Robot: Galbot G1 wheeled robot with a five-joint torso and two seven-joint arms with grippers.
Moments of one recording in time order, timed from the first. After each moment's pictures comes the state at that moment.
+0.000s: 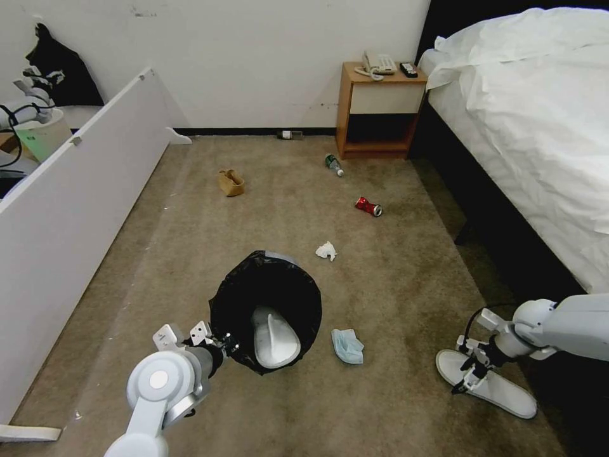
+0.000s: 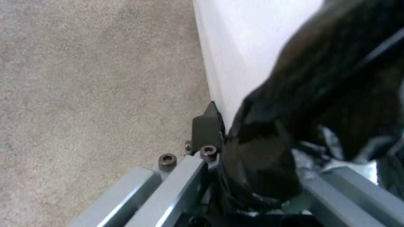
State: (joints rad) left arm 1.31 -1.37 -0.51 -2.05 -1.45 0.74 -0.91; right arm -2.83 -0.72 1.10 0.98 1.35 -0.17 -0.76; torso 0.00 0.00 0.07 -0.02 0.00
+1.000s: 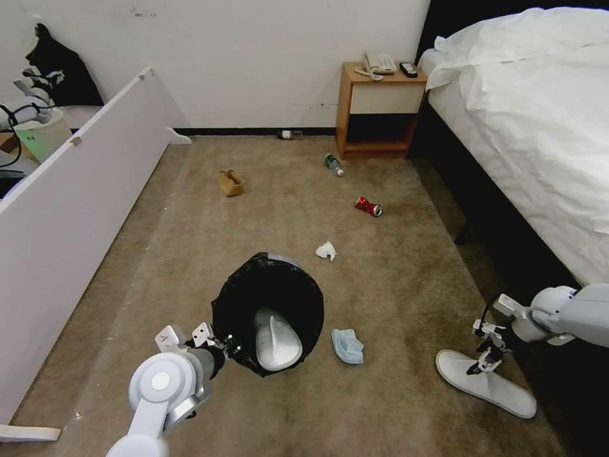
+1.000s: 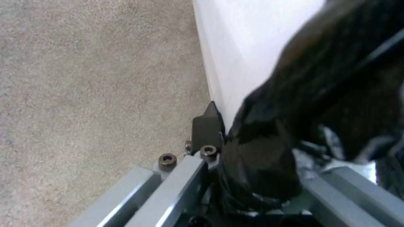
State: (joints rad) left arm 1.32 -1.37 -0.50 -2.05 -1.45 0.74 -0.90; right arm -2.86 -0.73 1.11 0.84 1.35 -0.14 -0.78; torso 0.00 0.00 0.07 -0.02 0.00
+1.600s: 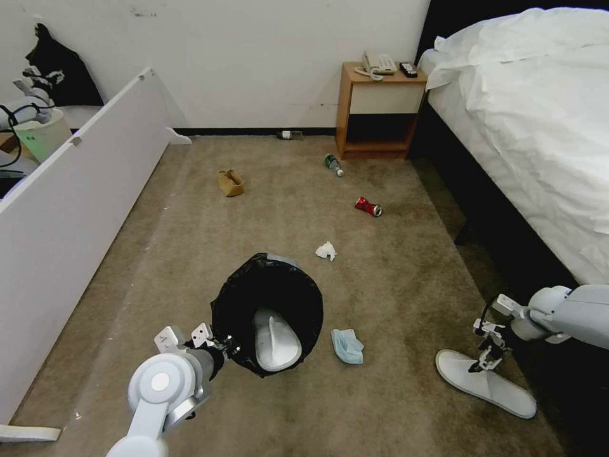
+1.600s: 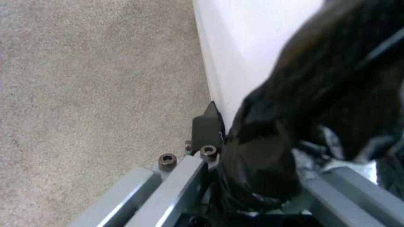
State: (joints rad) left arm 1.33 -1.37 -0.51 -2.05 -1.44 0.74 -0.90; right arm -2.93 -0.77 1.13 0.74 1.35 -0.12 -0.80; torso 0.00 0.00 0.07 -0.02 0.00
